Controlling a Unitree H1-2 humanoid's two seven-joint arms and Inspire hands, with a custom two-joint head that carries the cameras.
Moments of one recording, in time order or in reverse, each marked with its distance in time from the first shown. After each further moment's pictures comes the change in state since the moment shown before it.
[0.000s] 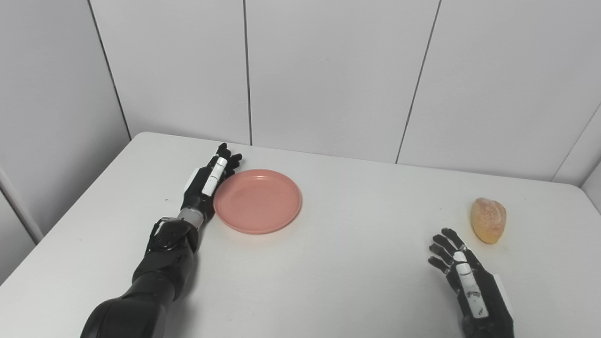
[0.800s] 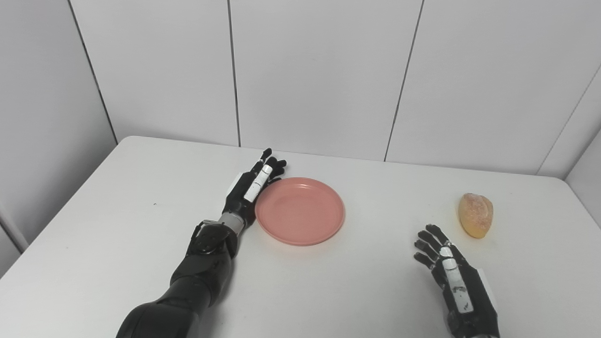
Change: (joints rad) left arm -0.028 -0.151 -0.054 -0.015 0.030 0.020 -0.022; right arm 0.003 0.015 0.020 -0.008 0.000 0.000 -0.003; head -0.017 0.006
